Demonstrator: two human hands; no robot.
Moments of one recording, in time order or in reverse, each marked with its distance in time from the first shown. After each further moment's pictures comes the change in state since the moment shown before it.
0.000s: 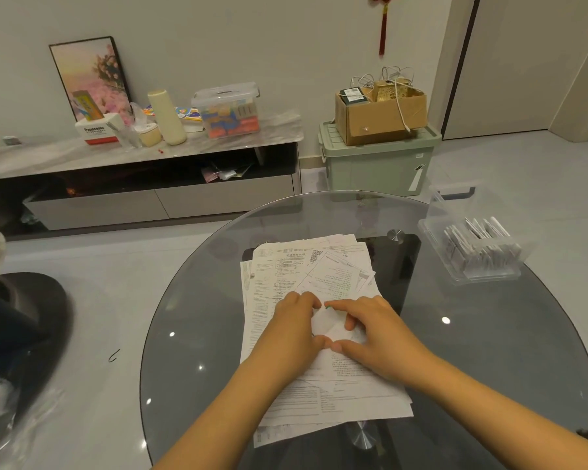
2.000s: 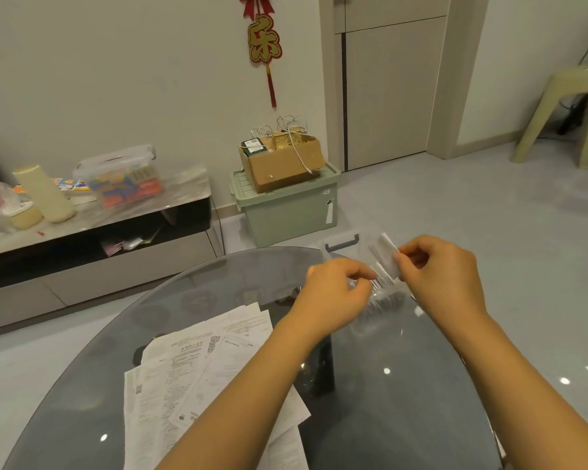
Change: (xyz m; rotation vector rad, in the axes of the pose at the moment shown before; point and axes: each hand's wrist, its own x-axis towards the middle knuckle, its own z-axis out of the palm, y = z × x) left_hand 0.127 0.182 0.022 -0.254 -0.046 0.506; right_hand -0.015 0.087 -0.178 0.010 0.927 0.386
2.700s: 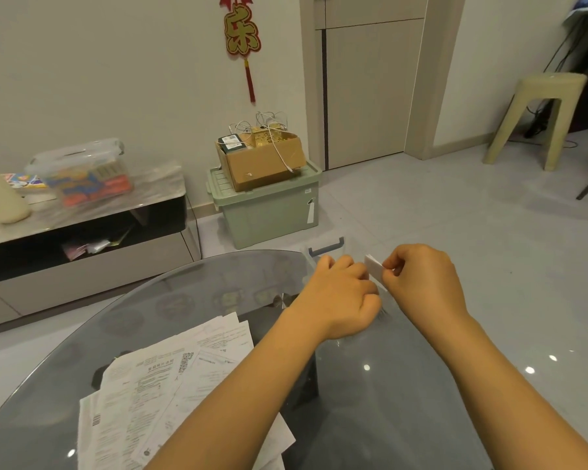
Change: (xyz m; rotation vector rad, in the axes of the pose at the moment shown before) left_hand 0.037 -0.009 0.020 0.575 -0.216 0.353; right_hand 0.017 0.009 0.016 -0.303 -0.069 0.031
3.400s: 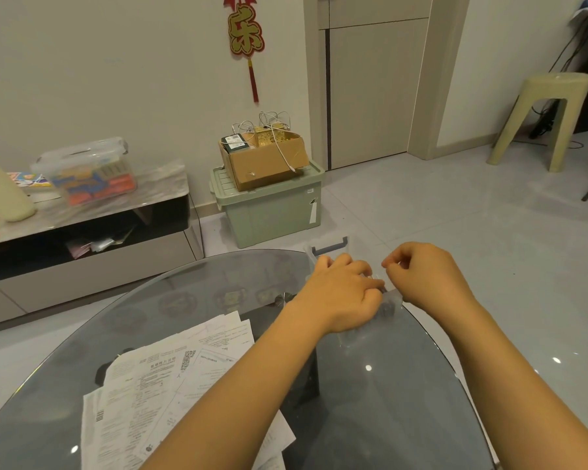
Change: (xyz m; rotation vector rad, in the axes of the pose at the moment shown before) left_hand 0.004 0.002 -0.005 -0.032 -0.121 -0.084; right_hand 0.010 0.001 -0.010 0.091 -0.201 0.113
